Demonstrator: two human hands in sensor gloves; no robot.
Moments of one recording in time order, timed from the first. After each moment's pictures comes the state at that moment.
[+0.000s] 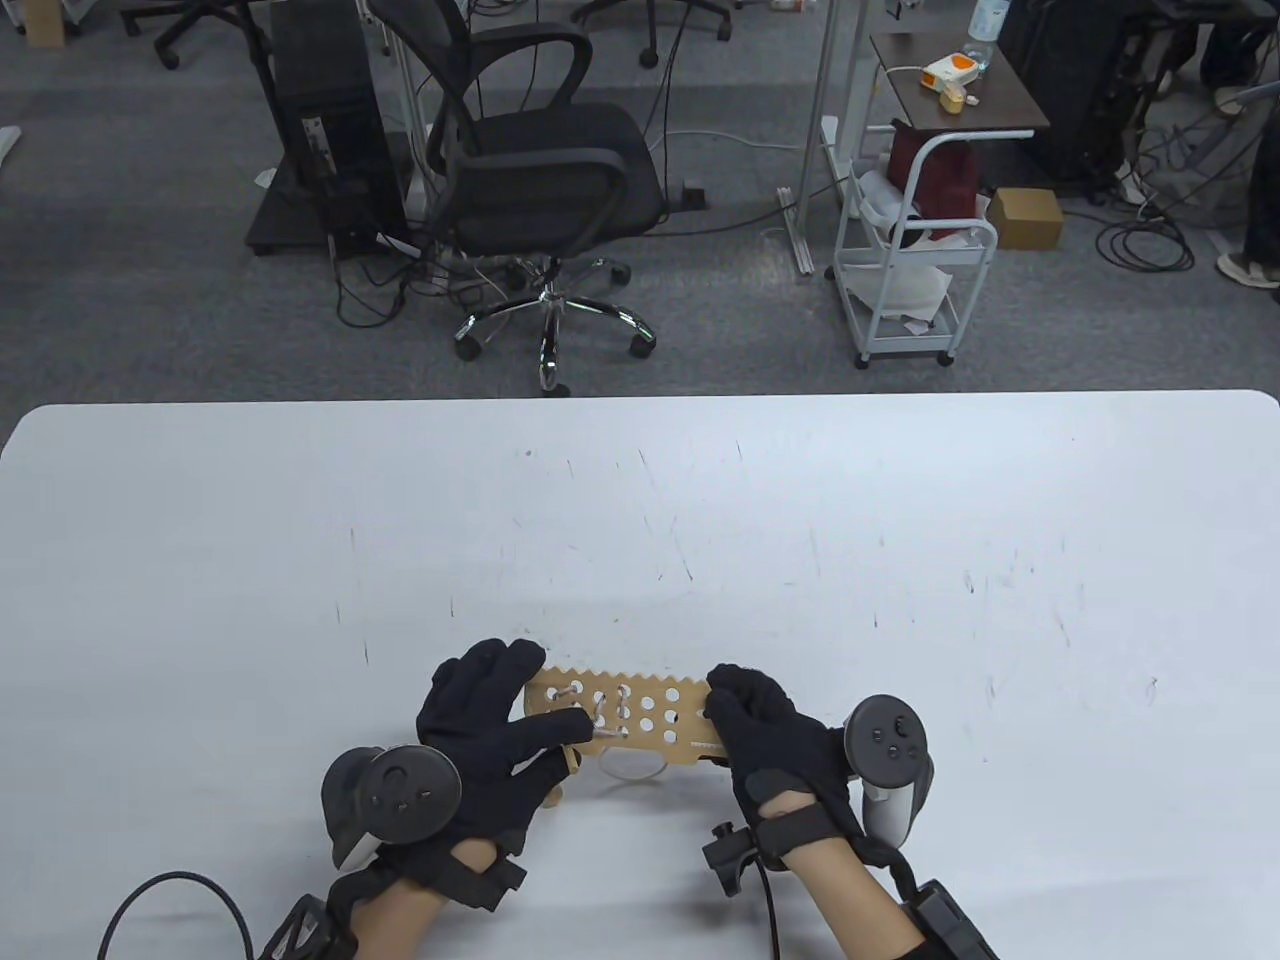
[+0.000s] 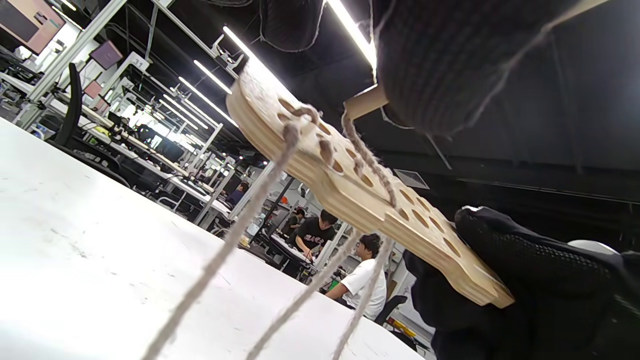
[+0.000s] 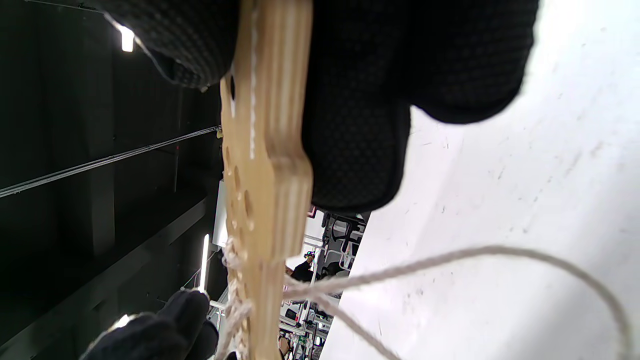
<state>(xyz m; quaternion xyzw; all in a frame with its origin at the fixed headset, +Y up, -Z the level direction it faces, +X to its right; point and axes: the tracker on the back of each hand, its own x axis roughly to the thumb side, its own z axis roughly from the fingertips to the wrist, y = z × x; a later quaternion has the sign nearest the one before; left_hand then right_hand) -0.208 -0.696 -0.273 0.12 -0.23 0.33 0.91 0.117 -0.739 -0.297 0.05 -0.04 0.75 0.65</state>
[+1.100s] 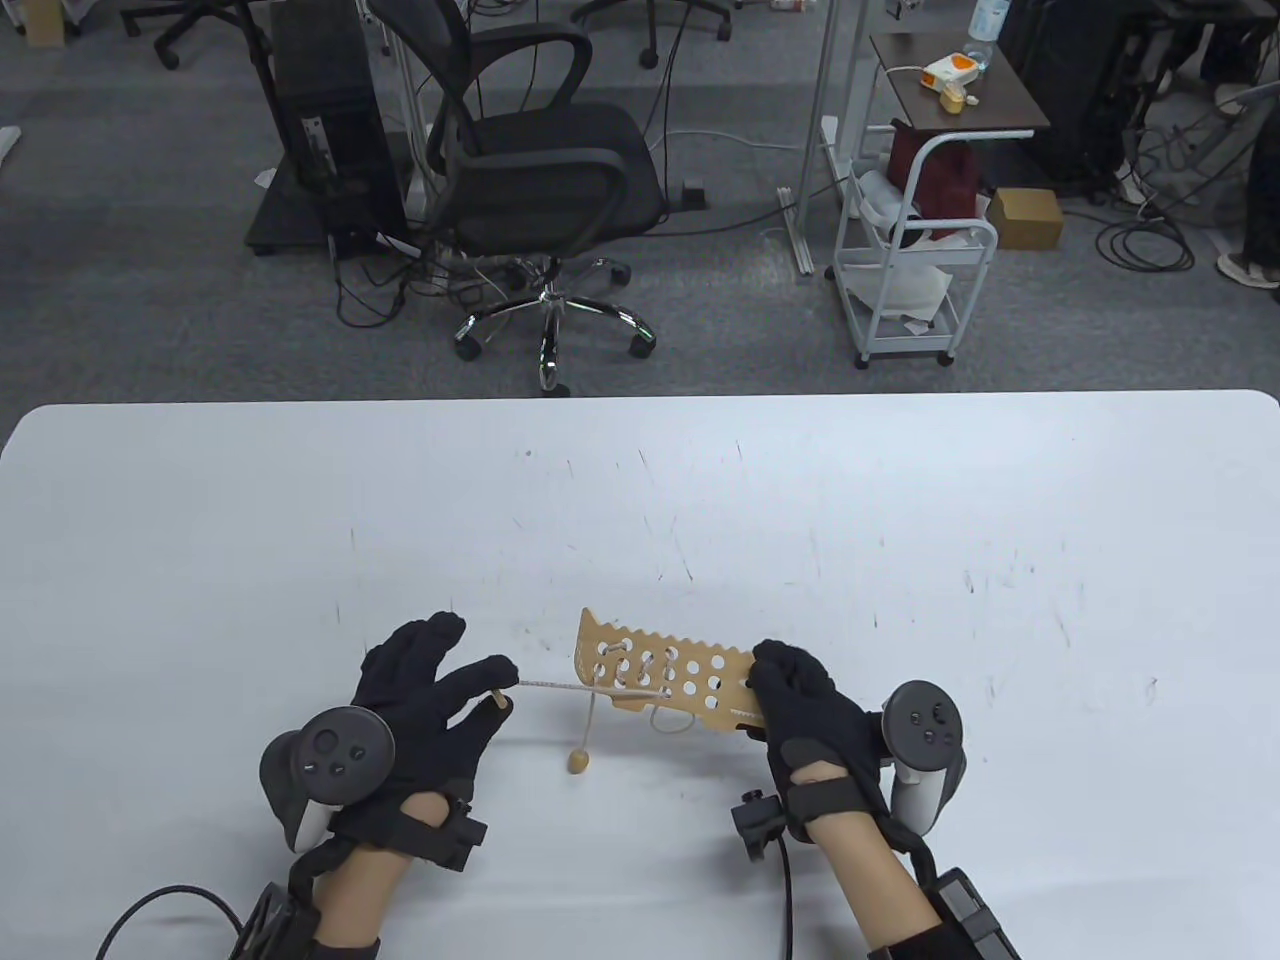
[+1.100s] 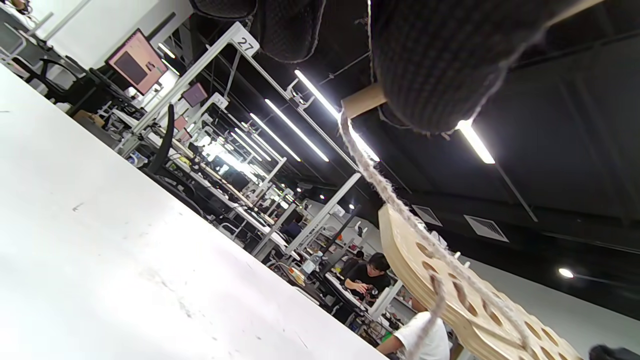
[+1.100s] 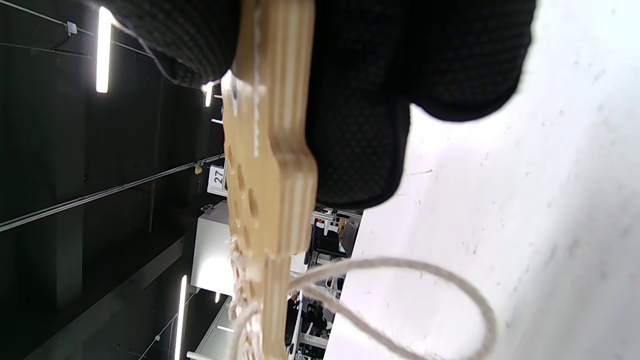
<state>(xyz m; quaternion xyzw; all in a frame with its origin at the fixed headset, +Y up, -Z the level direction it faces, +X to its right) -0.260 -0.705 -0.297 0.14 -0.11 0.36 0.91 0.149 -0.750 -0.312 -0.02 -0.06 0.74 0.66</state>
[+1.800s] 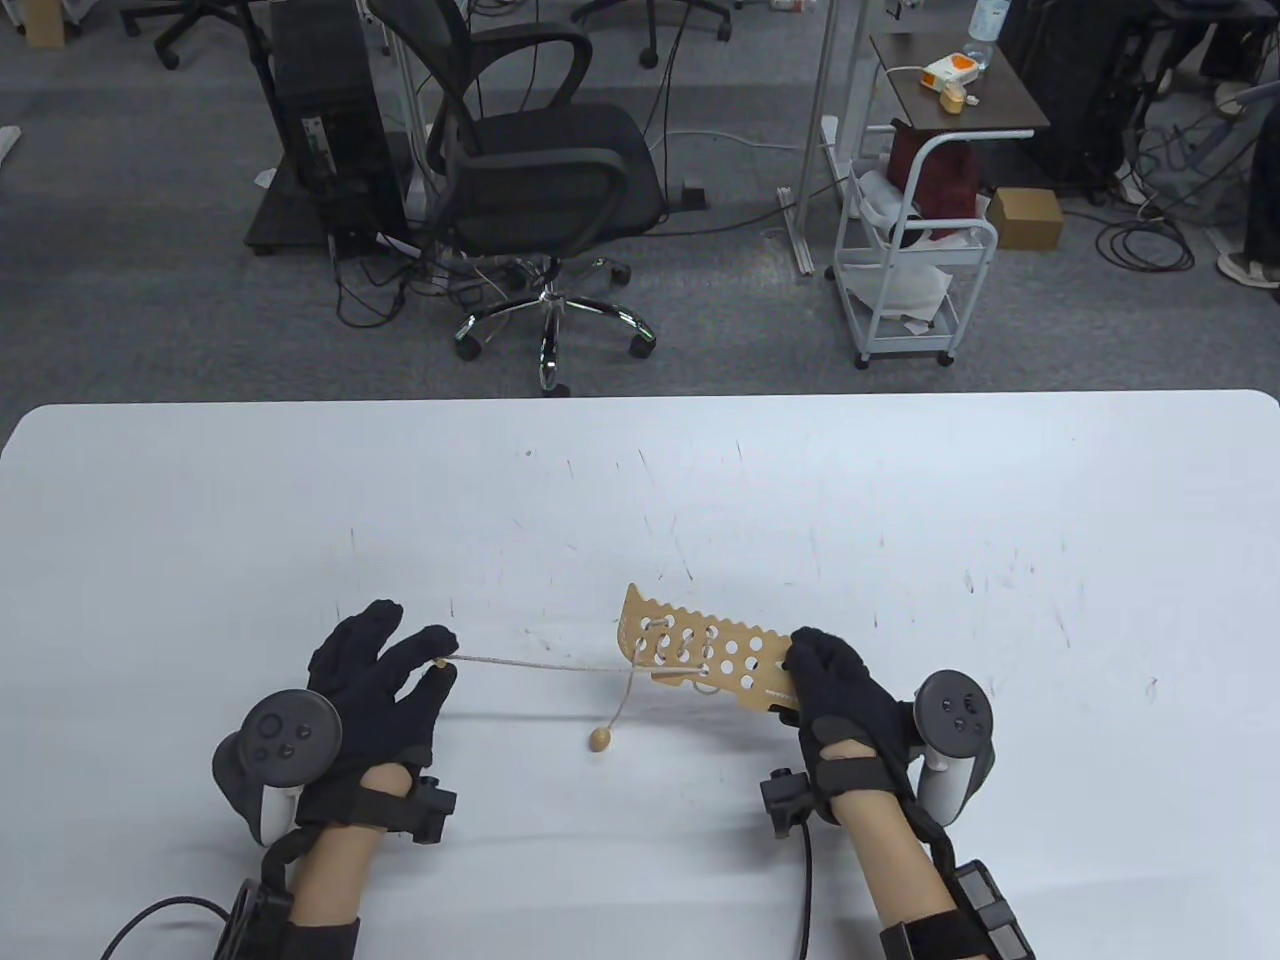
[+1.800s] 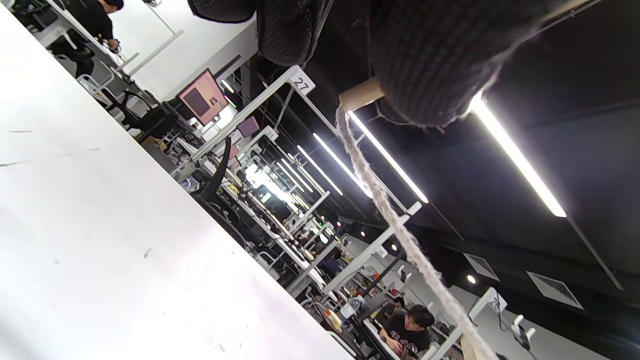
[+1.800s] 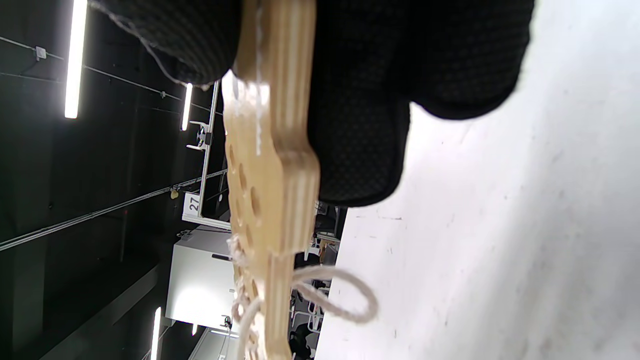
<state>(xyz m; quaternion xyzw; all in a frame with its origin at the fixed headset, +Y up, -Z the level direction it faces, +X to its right) -0.300 -0.709 -0.308 0.16 -0.01 0.40 0.90 0.180 -0.761 -0.325 -0.07 -0.07 0.74 0.67</state>
